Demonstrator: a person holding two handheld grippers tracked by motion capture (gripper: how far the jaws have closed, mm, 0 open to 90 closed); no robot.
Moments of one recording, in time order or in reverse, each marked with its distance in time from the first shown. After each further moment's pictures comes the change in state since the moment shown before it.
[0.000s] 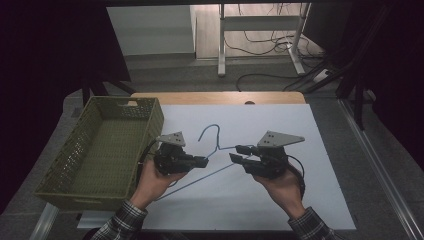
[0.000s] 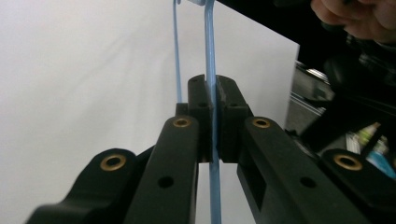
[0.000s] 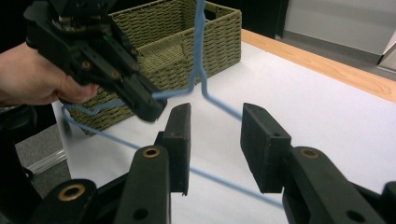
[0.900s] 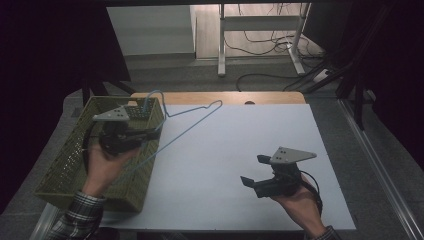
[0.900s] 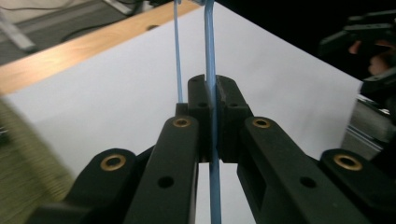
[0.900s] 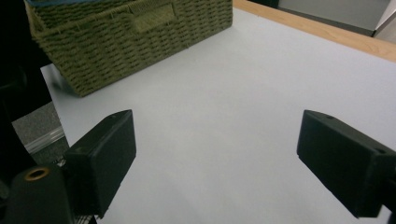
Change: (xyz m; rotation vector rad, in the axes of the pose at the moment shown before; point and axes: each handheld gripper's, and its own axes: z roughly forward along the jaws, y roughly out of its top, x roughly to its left) left arm 0.026 -0.002 -0.131 -0.107 0.292 -0.051; right arm -0.004 -0.042 -0.023 0.075 -0.030 0.007
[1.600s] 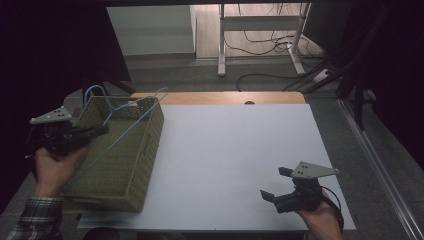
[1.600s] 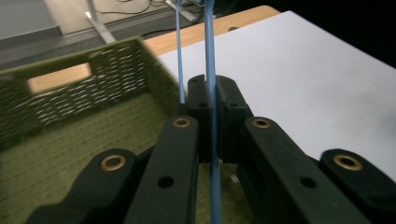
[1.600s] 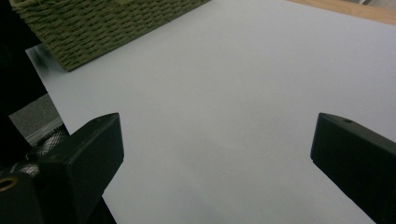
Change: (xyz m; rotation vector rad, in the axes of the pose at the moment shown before) left arm 0.065 -0.050 -0.079 -0.048 0.222 -0.086; right arm -0.012 -0.046 -0.034 0.026 -0.047 0.057
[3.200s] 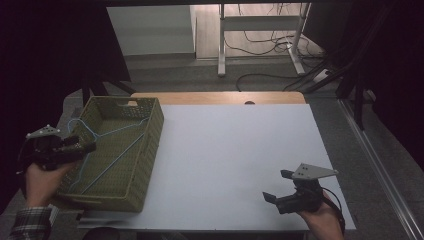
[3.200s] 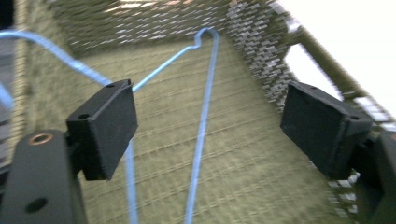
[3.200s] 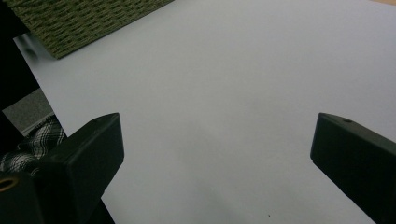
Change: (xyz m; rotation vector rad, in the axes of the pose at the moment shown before) left arm 0.046 -0.066 0.003 0.058 0.126 -0.165; right arm -0.006 -0.009 0.003 0.035 -0.008 0.008
